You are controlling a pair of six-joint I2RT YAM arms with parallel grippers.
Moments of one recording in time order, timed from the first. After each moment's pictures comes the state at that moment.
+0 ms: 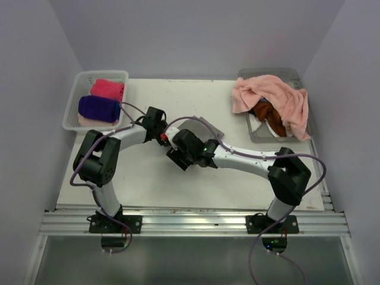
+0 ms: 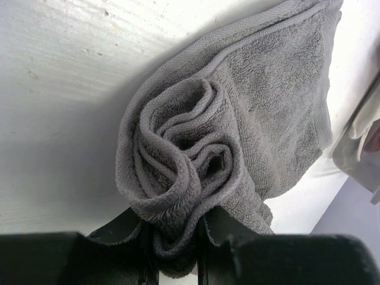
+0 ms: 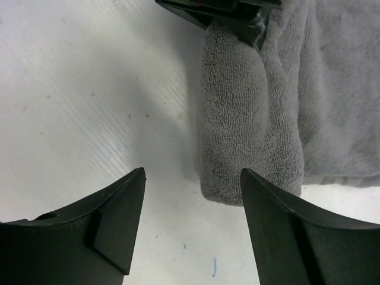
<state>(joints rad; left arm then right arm) -0.39 1.82 1.05 -0.18 0.22 -0.98 0.98 1.72 1.22 -0.37 0.21 0.02</state>
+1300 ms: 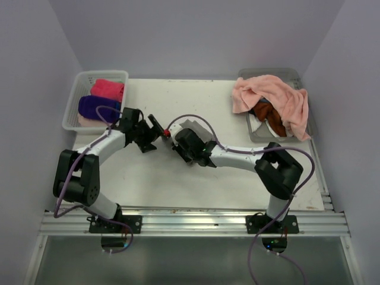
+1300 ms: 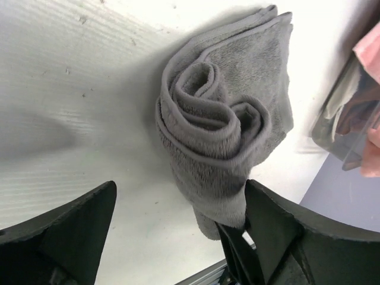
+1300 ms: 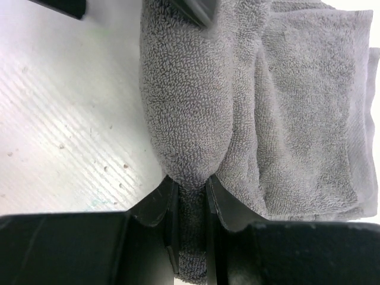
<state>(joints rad) -0.22 1.58 0.92 -0.30 0.34 -0.89 0.97 1.82 1.14 -0.10 0.27 -0.01</state>
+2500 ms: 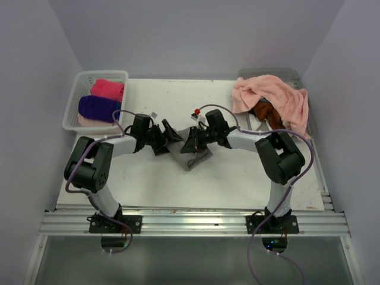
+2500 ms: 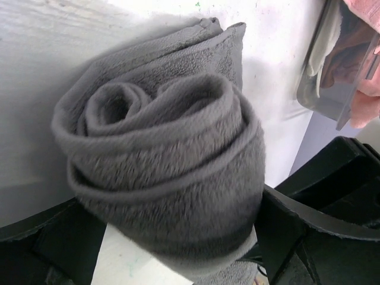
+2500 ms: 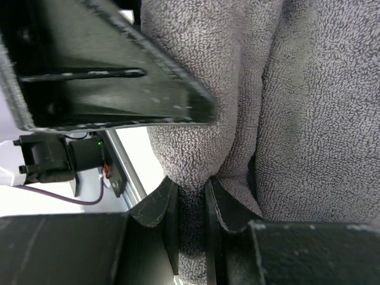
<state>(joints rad) -0.29 1.70 0.81 0.09 0.51 -0.90 0.58 1.90 1.10 0.06 -0.72 0.60</state>
